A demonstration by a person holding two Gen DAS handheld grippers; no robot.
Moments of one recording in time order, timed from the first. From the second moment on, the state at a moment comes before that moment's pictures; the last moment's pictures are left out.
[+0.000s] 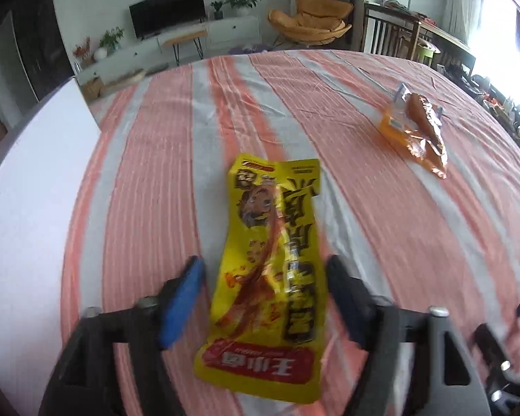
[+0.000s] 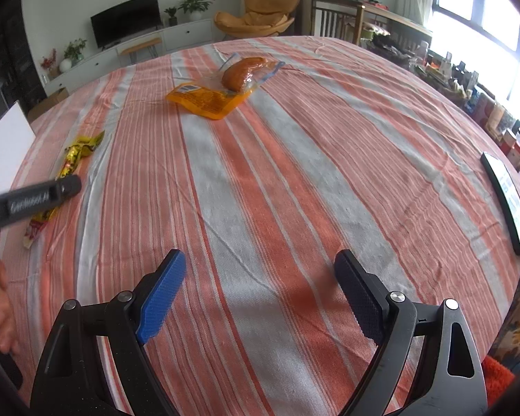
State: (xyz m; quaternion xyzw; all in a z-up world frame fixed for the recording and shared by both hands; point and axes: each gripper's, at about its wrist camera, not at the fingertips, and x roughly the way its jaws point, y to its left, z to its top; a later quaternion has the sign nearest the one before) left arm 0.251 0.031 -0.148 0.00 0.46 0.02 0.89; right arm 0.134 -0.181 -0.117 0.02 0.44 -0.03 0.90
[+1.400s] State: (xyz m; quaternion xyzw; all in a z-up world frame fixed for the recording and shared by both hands) left arm 0.259 0.046 -0.151 -0.02 0.45 0.02 0.89; right arm 0.400 -0.134 -0.115 0.00 0.47 -0.04 0.88
